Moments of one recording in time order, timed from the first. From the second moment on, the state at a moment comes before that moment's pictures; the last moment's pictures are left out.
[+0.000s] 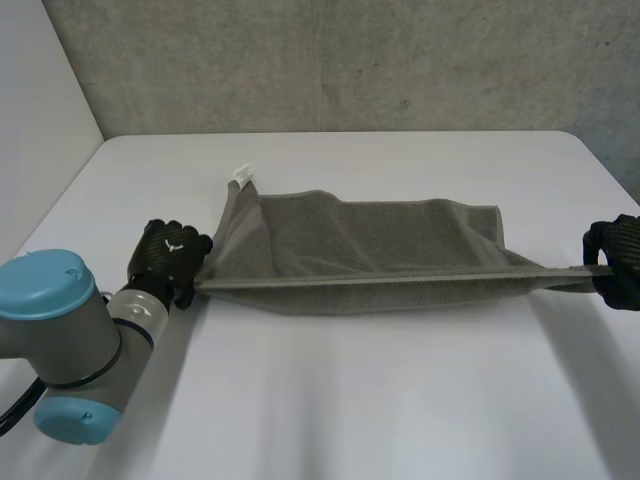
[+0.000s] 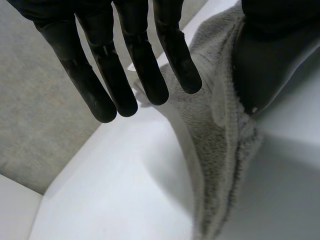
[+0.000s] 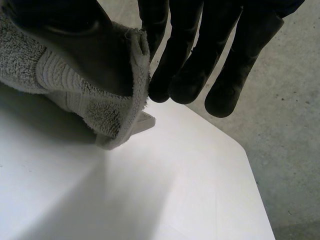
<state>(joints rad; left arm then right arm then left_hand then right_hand) 4.39 -2.05 -1.81 3.68 -1.51 3.71 1.29 -1.70 2.16 -0.27 1.03 2.74 1.04 1.04 1.04 1.04 1.03 1.34 1.33 1.35 1.34 1.16</state>
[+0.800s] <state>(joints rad) 4.44 -1.47 -1.79 3.47 -1.39 3.85 1.37 -1.77 1.53 0.34 0.95 2.72 1.46 1.52 1.55 1.52 1.50 1.34 1.34 1.35 1.34 1.16</state>
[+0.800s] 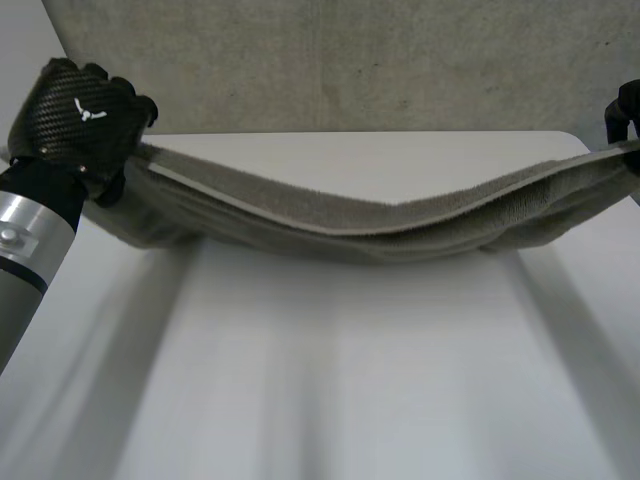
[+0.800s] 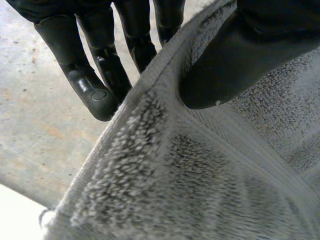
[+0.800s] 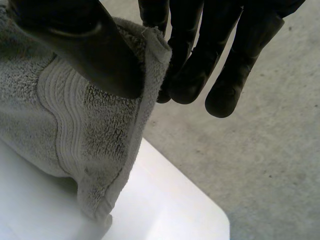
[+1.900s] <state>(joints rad) 4.43 -2.44 -1.20 3.48 -1.34 4.07 1.65 -0.85 1.14 0.10 1.36 2.62 1.38 1.37 1.38 1.37 1.38 1.34 1.34 1.35 1.34 1.16</state>
